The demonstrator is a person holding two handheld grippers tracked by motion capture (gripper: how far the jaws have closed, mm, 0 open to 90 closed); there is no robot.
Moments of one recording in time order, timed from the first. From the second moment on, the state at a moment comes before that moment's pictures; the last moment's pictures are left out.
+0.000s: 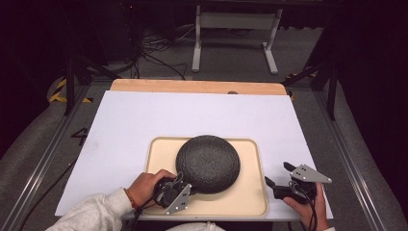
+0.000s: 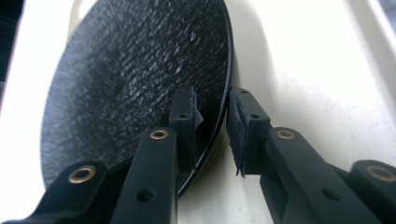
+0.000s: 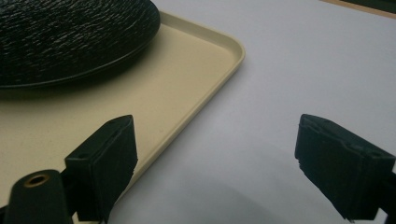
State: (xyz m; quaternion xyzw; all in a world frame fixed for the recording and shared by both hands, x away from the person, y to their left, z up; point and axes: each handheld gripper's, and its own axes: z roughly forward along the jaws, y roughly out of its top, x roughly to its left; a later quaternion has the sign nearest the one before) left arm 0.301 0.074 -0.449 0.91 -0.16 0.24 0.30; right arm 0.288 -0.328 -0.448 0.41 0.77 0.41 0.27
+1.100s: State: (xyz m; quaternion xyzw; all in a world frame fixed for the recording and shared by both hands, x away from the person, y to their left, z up) left arm 0.315 0.087 -0.431 0.90 -0.07 0.18 0.39; right arm 0.286 -0.327 -0.447 0.40 0.77 0.41 0.28
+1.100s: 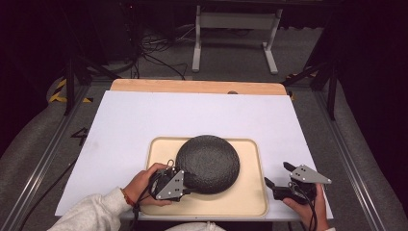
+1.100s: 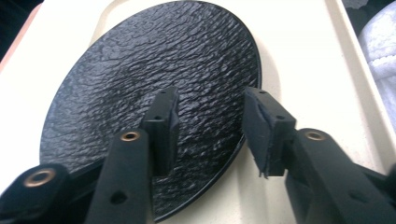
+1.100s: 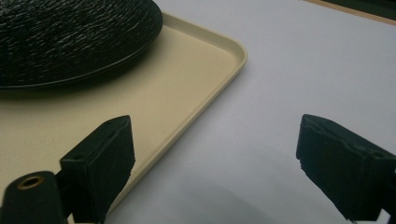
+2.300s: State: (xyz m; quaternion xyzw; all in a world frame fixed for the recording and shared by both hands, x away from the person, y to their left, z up) left arm 0.352 0.132 -0.413 0.88 0.05 0.21 0.41; right arm 0.285 -0.325 -0.446 0.39 0.78 0.41 0.28
